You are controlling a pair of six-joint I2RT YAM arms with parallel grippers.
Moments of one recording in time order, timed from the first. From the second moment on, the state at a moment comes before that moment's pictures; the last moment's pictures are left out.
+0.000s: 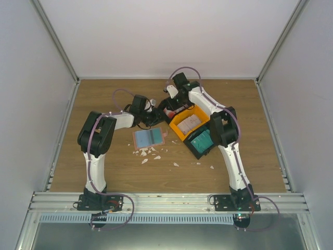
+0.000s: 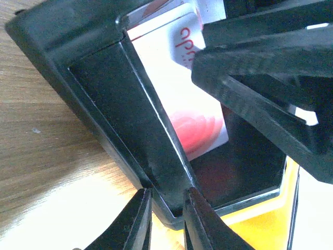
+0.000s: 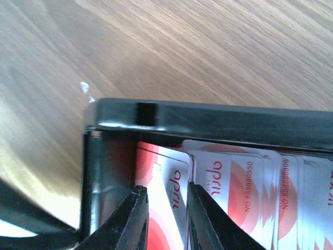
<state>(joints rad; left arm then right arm) -0.37 2.04 1.20 0.08 0.63 -0.79 0.45 2.44 2.17 -0.86 -0.30 -0.12</state>
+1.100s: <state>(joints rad) -0.37 2.02 1.20 0.04 0.58 -0.76 0.47 2.32 2.07 -0.84 -0.28 -0.15</state>
